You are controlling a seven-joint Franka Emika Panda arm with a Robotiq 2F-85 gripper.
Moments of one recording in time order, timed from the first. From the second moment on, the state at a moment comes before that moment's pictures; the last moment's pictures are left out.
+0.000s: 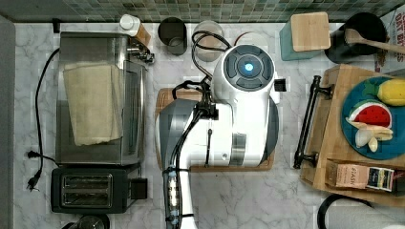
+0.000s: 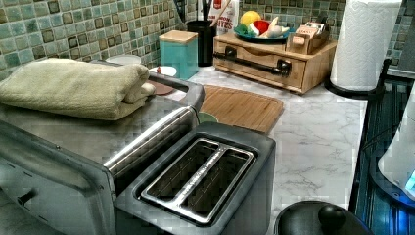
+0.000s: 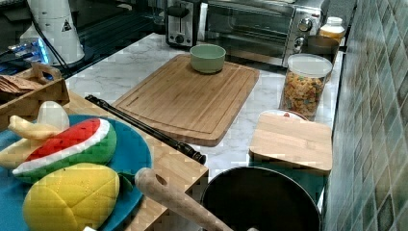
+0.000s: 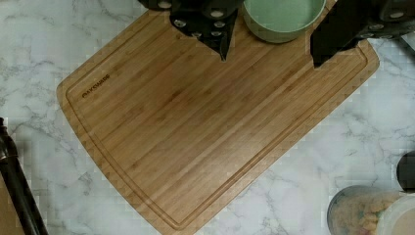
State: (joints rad) arm -0.01 0.04 -0.02 -1.87 0.04 0.28 -0.10
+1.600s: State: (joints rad) arm -0.09 0.10 -0.10 -1.95 -0.06 0.41 -0.56
